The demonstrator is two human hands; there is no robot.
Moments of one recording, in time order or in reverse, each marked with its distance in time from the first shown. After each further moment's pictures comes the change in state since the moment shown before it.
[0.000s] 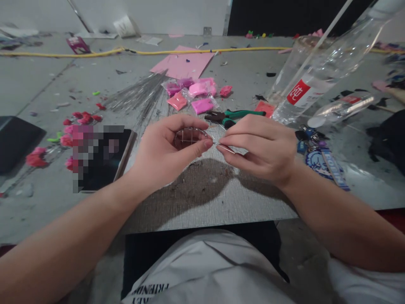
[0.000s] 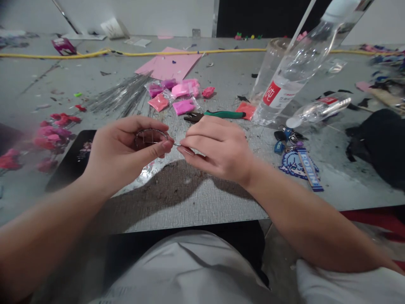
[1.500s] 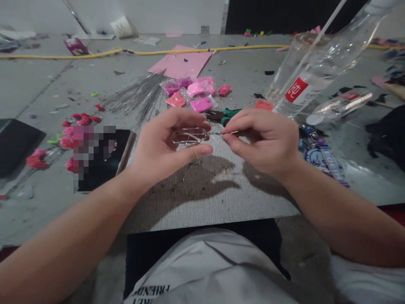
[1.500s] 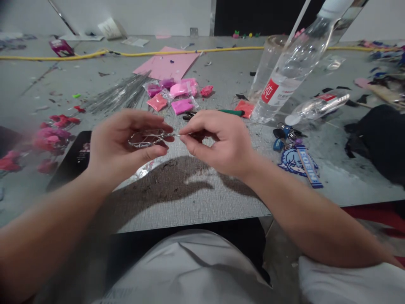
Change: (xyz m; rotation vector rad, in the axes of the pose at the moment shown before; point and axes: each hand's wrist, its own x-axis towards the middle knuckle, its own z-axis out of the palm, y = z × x) left_hand 0.008 -0.015 -0.012 -0.041 -0.124 0.278; right_hand 0.005 -0.008 -0.002 0.407 0.055 0.518
